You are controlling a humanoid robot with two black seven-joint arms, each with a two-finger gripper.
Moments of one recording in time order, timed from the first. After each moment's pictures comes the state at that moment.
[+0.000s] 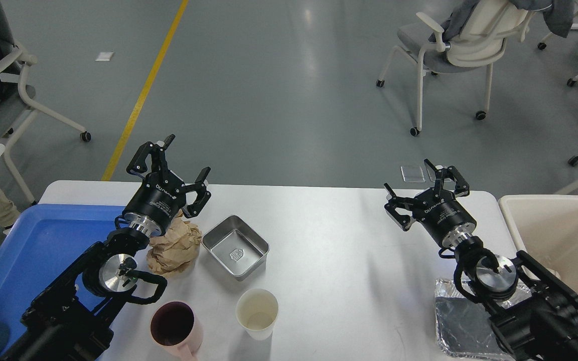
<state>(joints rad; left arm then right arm) -0.38 0.12 -1.04 -1.08 0.27 -0.19 -0.21 0.39 -0.21 1.09 0.93 0.30 0.37 -0.04</state>
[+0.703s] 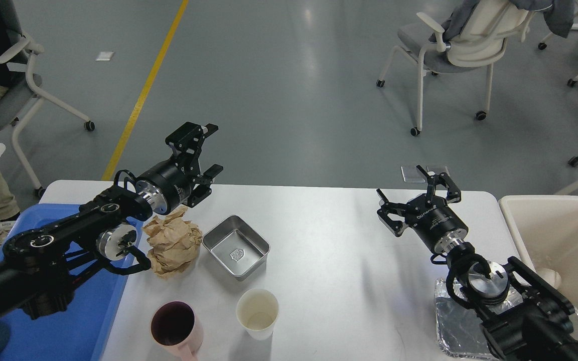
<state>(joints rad) -0.78 0.43 -0.38 -1.14 0.28 0.01 -0.17 0.38 -0.18 1.09 0.93 0.30 0.38 -0.04</state>
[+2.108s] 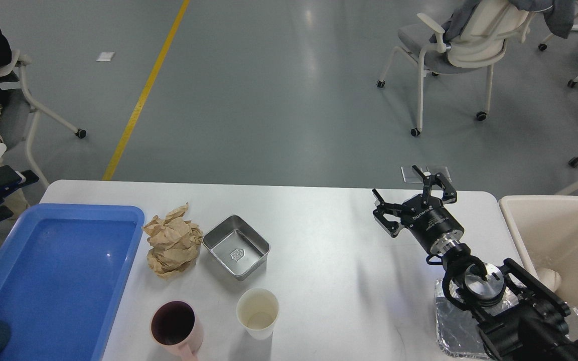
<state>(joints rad) -1.18 1.38 0.34 -1.60 0.47 -0.03 -0.19 0.37 -0.16 1.09 0.93 0.30 0.40 -0.04</state>
